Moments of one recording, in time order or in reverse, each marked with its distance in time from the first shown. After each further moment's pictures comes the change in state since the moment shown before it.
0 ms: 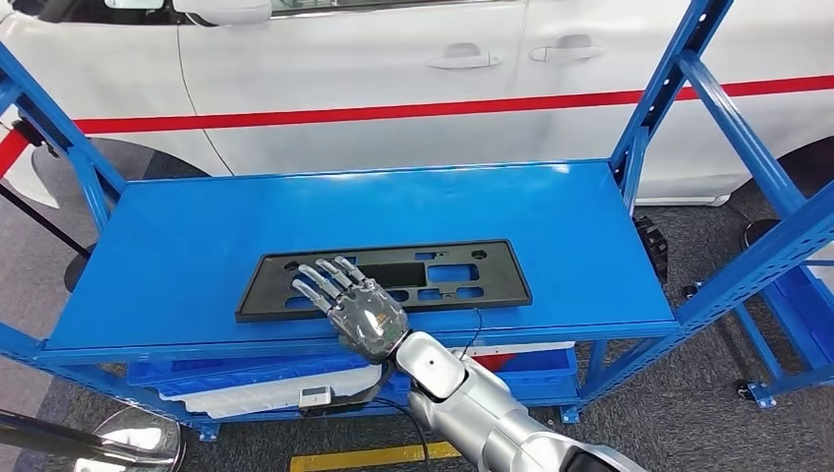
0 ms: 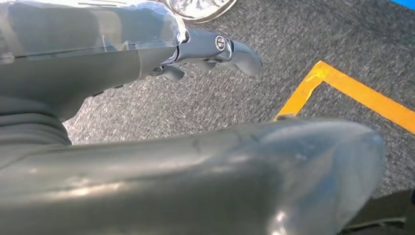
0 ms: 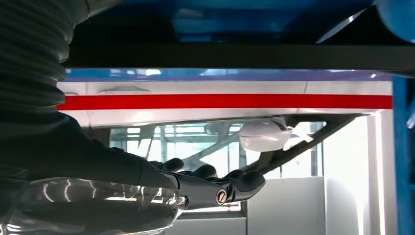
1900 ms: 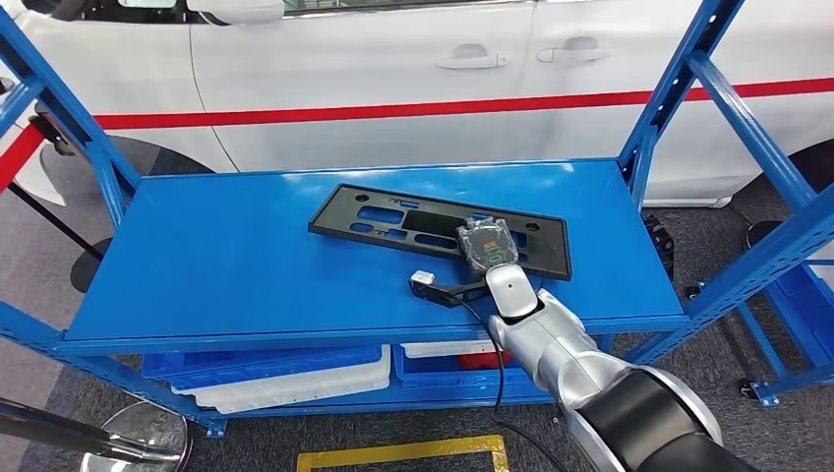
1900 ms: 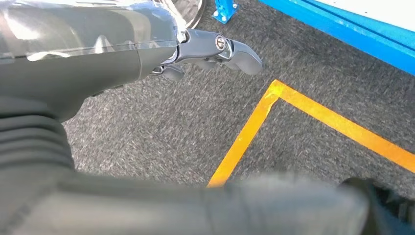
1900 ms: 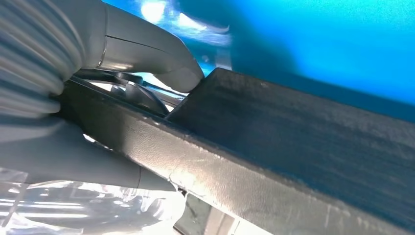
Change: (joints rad) left arm -0.020 0.021 -0.030 0.000 0.000 -0.002 -0.191; right arm -0.259 -0.144 -0.267 0.395 0.173 0.181 0.370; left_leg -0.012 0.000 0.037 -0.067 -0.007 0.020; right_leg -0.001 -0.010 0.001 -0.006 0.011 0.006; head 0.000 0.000
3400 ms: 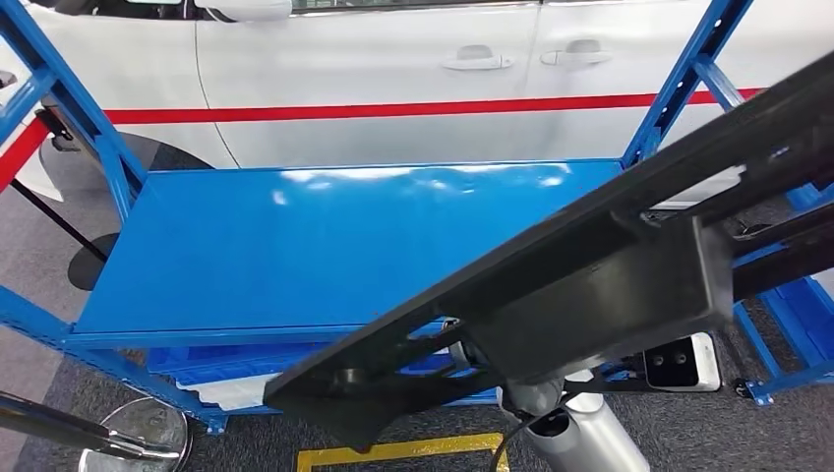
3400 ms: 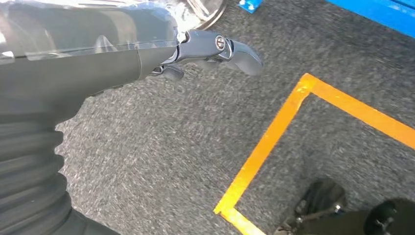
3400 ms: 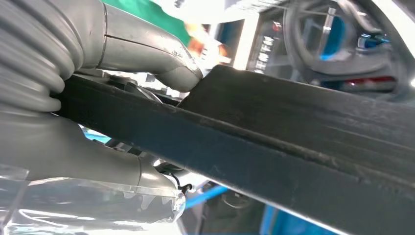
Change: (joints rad) left arm -0.018 0.023 -0.008 0.000 0.001 -0.056 0.083; right arm 0.587 -0.149 0.006 -1.525 -1.976 1.168 -0.925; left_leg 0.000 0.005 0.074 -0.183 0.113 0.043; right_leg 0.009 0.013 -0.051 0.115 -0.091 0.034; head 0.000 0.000
